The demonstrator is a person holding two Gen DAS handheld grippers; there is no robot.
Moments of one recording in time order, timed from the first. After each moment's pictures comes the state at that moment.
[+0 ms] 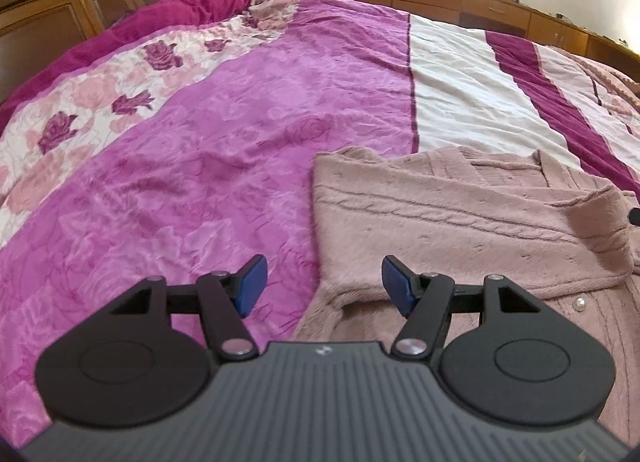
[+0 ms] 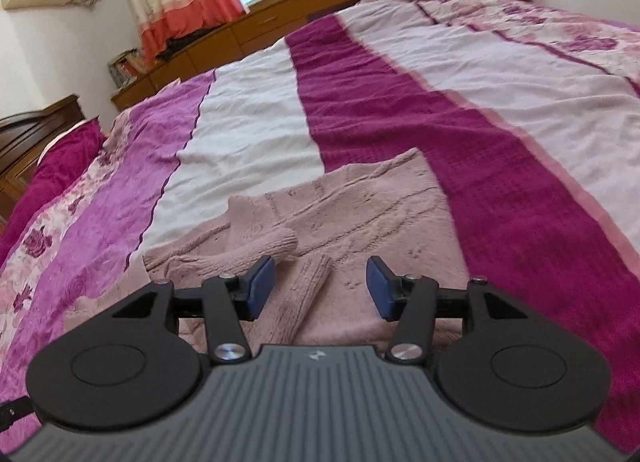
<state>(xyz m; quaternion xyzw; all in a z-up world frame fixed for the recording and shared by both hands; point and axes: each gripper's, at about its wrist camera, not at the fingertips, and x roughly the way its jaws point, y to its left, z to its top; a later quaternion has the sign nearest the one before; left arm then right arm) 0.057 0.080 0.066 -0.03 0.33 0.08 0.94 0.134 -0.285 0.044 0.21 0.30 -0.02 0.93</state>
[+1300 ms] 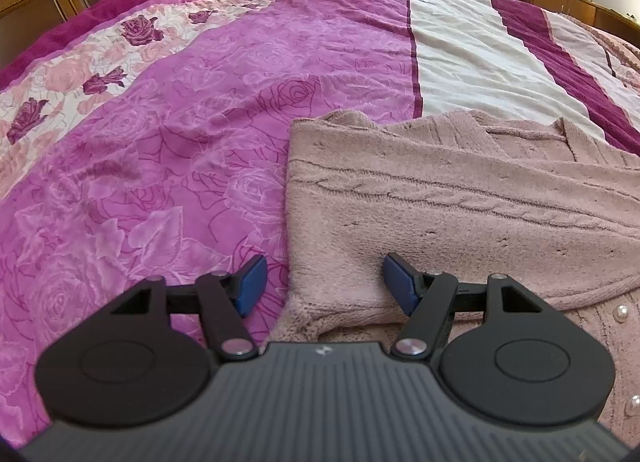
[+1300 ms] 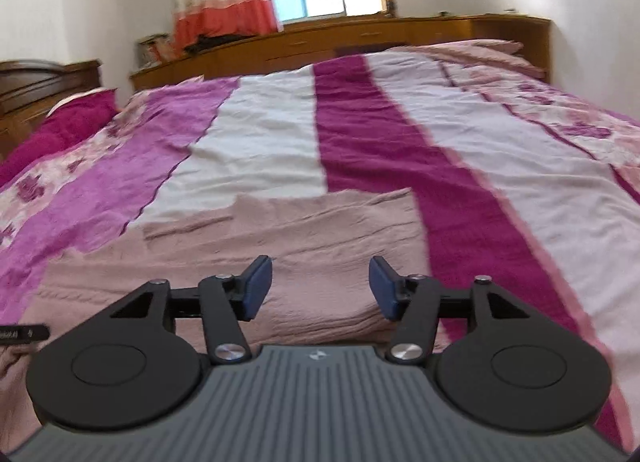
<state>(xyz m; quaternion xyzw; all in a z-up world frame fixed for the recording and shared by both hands) 0.107 0.074 0.027 -0.03 0.37 0.08 0.93 0.094 -0.258 0.054 0.09 0.26 -0.02 0.96</state>
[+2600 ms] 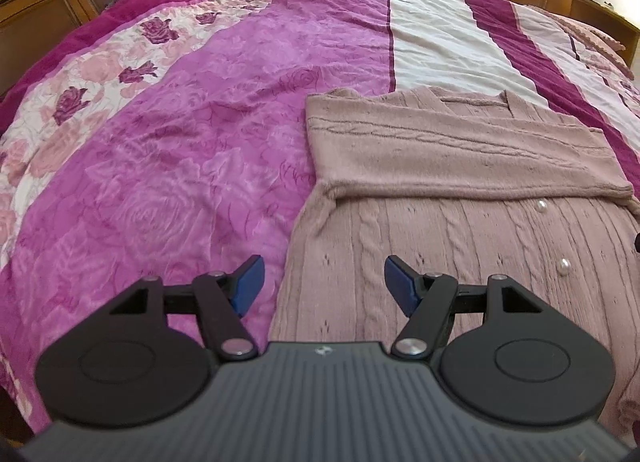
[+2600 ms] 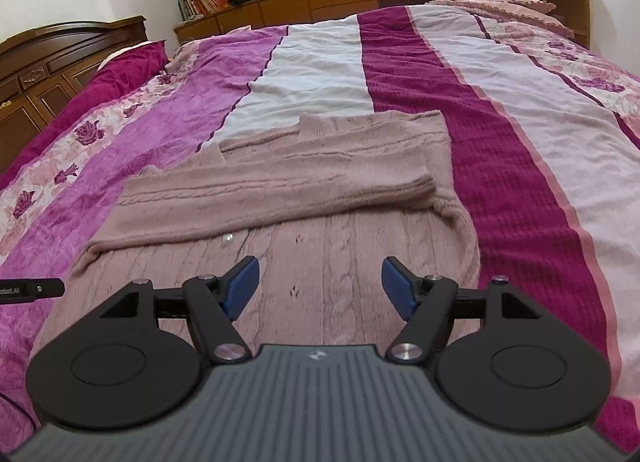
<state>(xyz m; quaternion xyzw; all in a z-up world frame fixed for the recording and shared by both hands) -0.020 0.070 0.070 -0.02 0.38 0.06 0.92 -0.027 -0.241 0.070 0.09 0.33 0.05 0.94</state>
